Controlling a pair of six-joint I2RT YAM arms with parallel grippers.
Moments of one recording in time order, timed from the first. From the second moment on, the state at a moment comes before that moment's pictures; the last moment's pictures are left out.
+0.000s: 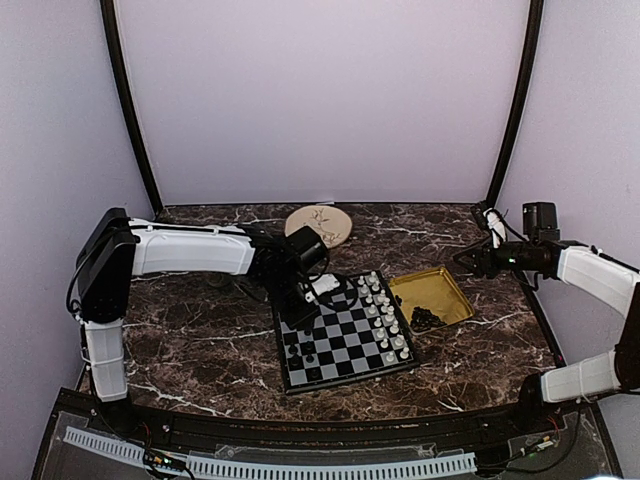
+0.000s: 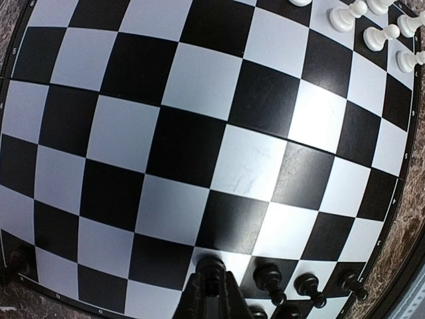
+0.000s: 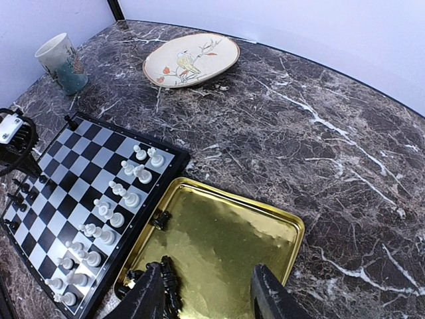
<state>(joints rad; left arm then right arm) -0.92 1.98 1.49 -0.78 0.13 0.13 0.00 1.21 0.75 -0.27 -0.69 -0.33</state>
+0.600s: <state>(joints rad) -0.92 1.95 1.44 -0.78 0.14 0.12 0.00 1.21 0.75 -0.27 -0.70 -0.34</state>
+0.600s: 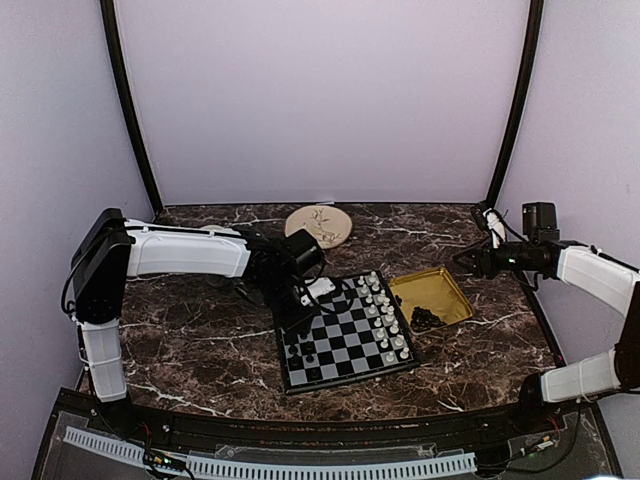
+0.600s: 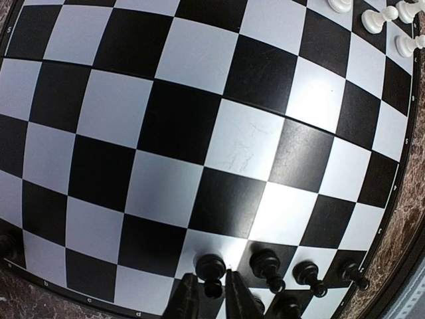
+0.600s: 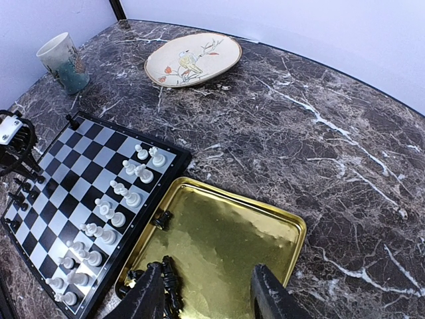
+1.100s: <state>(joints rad) -0.92 1.95 1.44 -0.78 0.14 0.11 0.00 1.21 0.75 -0.27 -0.70 -0.34</state>
